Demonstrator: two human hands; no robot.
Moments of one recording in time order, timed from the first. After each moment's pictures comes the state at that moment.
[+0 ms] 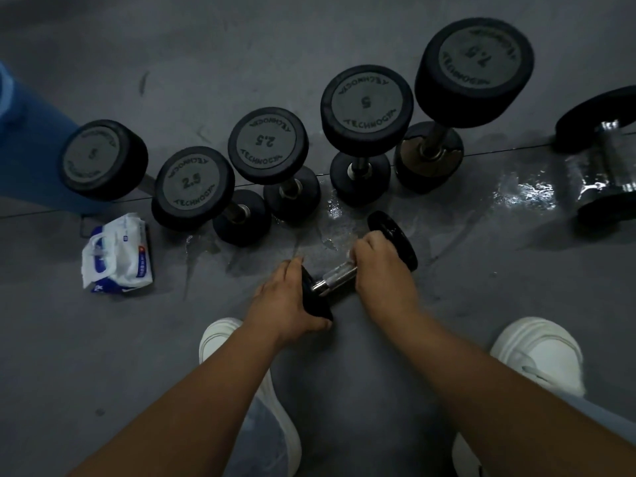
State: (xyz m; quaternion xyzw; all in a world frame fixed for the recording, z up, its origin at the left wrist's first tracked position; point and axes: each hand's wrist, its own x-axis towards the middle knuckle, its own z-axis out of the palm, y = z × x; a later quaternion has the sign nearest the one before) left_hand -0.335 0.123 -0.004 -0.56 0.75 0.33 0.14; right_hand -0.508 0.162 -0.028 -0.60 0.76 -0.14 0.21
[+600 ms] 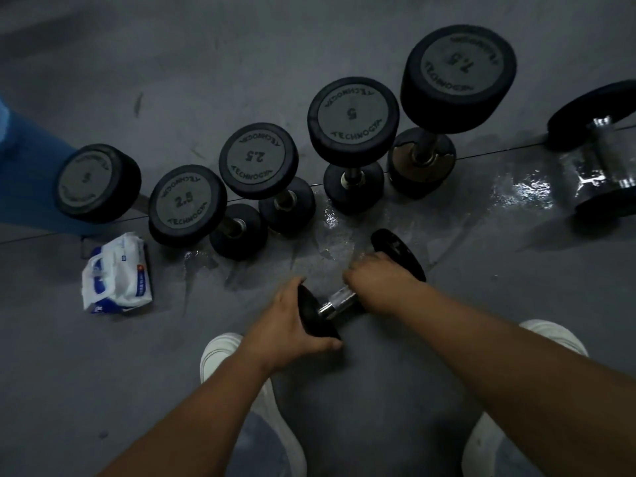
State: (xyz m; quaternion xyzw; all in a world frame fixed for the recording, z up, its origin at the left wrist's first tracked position) left_hand -0.328 0.132 -0.011 -0.55 0.73 0.39 0.09; right_hand -0.535 0.132 -0.031 -0.77 0.57 0.14 0.25
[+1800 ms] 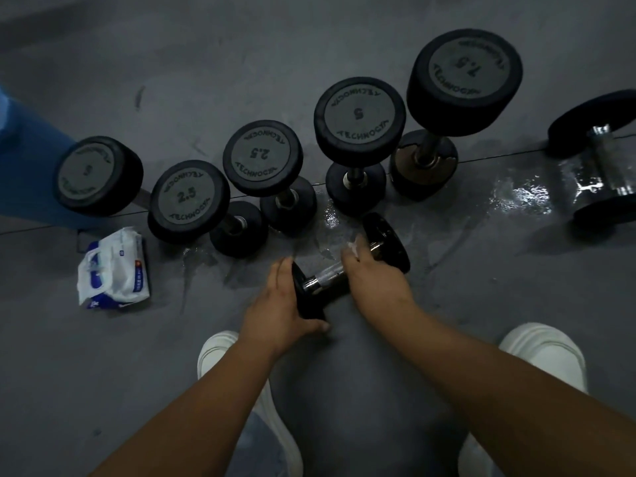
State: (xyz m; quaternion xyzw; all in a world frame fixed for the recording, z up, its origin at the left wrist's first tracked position) left_hand -0.329 0.120 -0.020 -0.59 0.74 0.32 0.08; right_hand -0.511 0.148 -0.031 -0.65 0.73 0.03 0.22
